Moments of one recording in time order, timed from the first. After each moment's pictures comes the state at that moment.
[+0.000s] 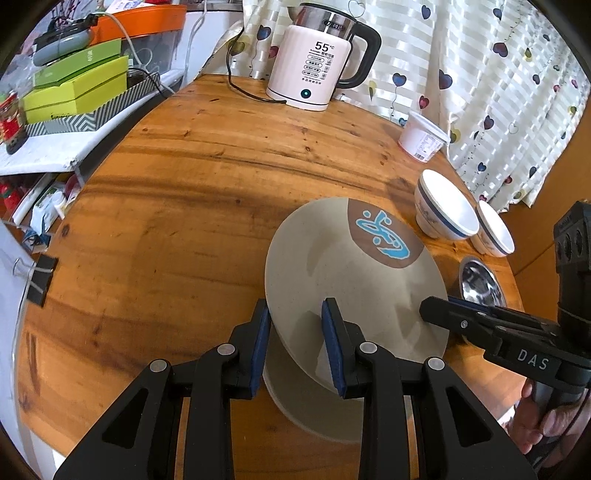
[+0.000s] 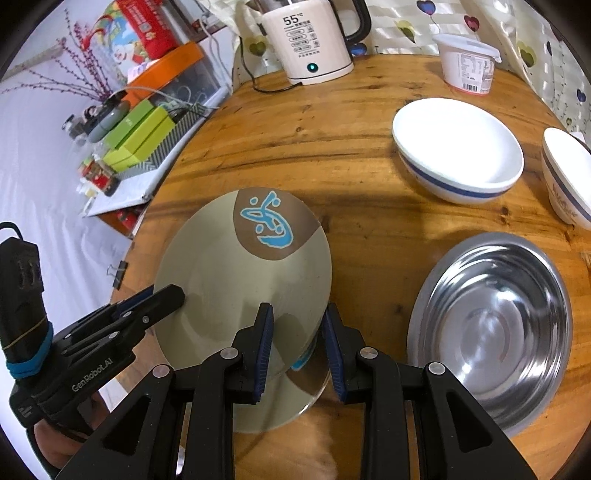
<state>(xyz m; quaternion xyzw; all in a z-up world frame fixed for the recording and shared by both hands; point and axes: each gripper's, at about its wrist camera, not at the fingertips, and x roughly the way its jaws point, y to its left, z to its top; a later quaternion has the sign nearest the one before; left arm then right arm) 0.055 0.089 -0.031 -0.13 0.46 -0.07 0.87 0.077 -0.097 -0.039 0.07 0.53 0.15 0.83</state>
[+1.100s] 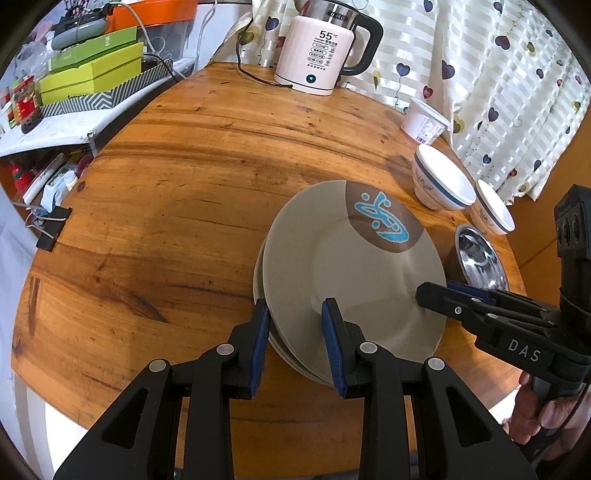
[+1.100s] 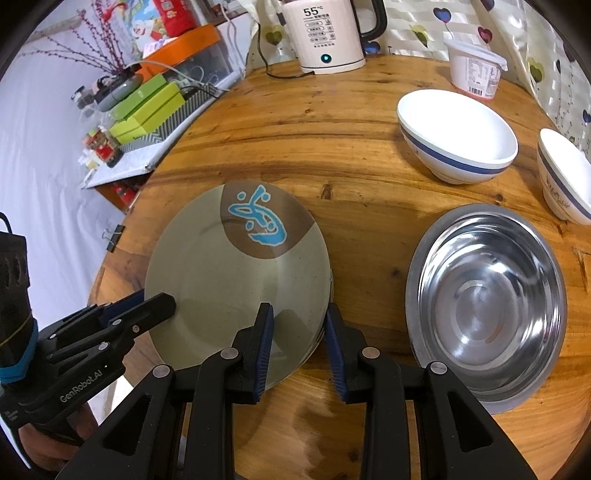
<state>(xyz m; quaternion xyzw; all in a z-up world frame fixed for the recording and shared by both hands) 0.017 0.074 -0.040 -0.13 0.48 -0.05 0.87 0.052 -0.093 -0.046 0.02 0.53 0.16 0.83</state>
